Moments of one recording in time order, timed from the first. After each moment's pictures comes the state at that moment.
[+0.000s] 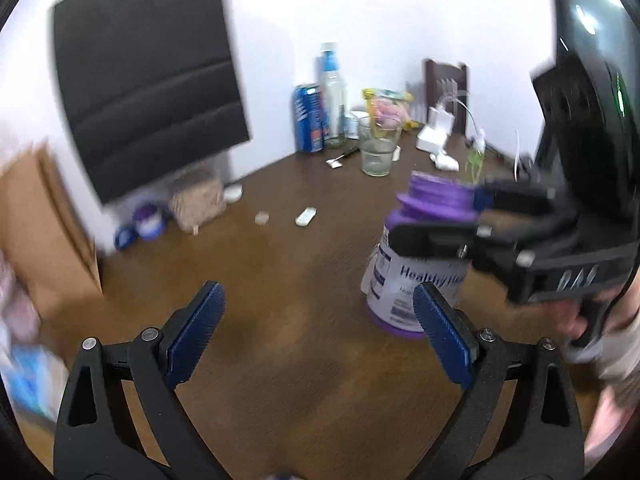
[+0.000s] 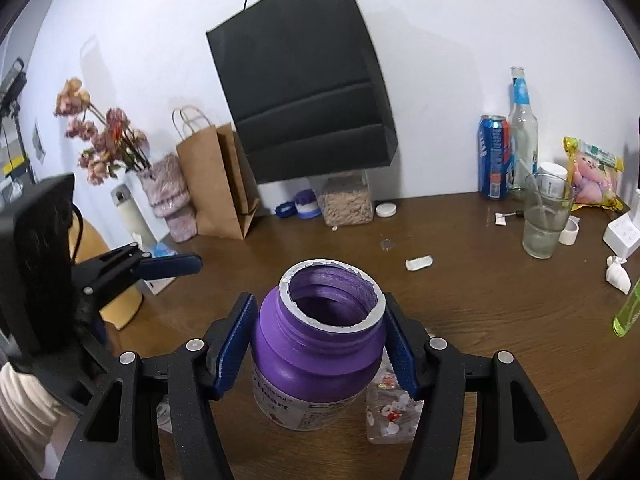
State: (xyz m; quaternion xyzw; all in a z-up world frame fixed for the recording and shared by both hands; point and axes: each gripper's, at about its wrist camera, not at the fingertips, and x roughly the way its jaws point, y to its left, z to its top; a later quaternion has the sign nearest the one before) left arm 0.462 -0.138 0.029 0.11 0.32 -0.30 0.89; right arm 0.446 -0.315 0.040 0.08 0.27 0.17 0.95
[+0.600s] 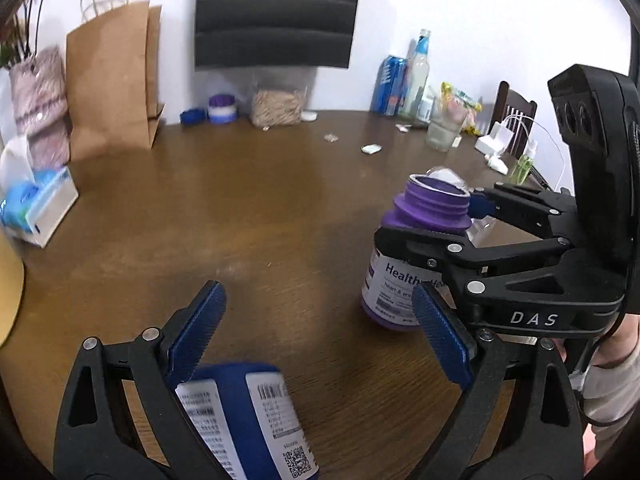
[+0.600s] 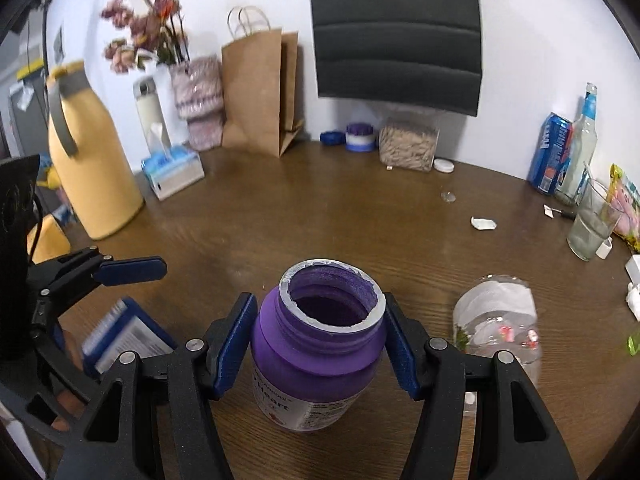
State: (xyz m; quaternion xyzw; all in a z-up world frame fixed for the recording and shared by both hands) left arm 0.405 -0.068 -0.040 -0.01 0.36 -0.19 0.91; right arm 0.442 -0.216 -0.018 -0.05 0.33 0.19 0.92
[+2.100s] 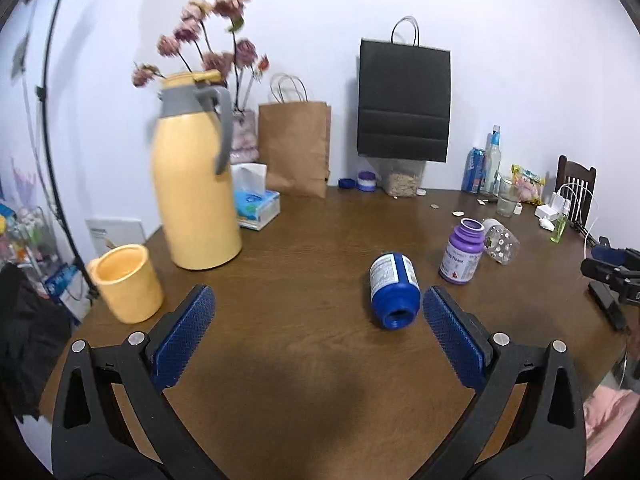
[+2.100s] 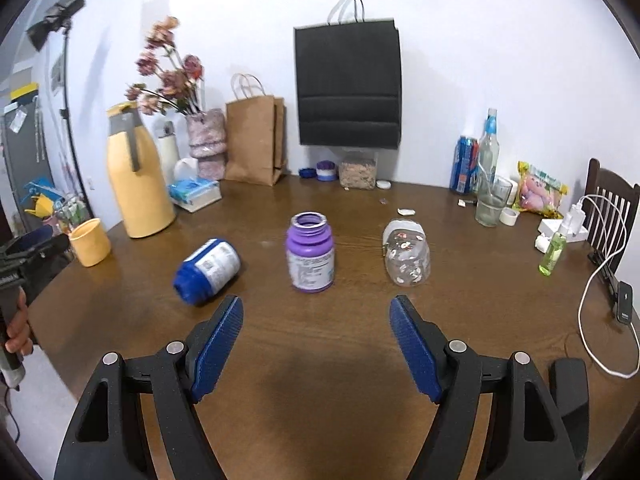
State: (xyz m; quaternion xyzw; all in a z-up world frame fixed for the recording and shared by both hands) left arm 0.144 0.047 0.027 -0.02 0.21 0.02 0.98; right arm 0.192 -0.262 0.029 -0.02 0.23 0.13 0.96
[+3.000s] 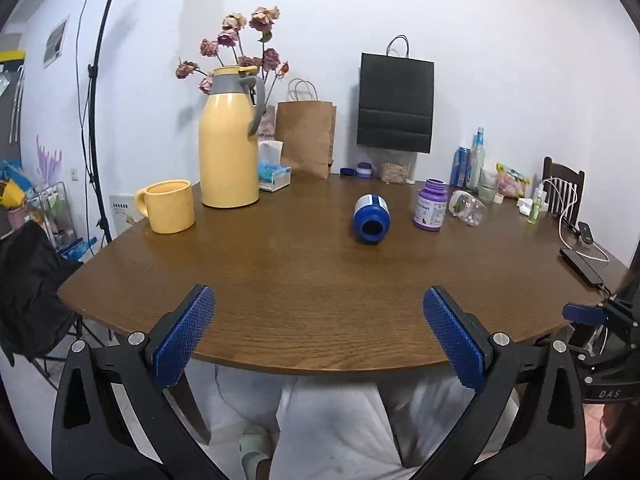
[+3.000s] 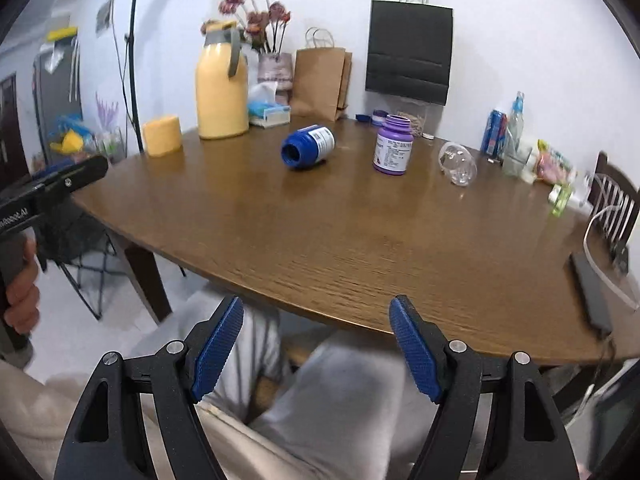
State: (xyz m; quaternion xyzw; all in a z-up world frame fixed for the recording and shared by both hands) left arm -0.006 0.021 -0.028 -0.04 0.18 0.04 0.98; right arm 0.038 -0.202 -0.066 -0.06 0.27 0.16 0.95
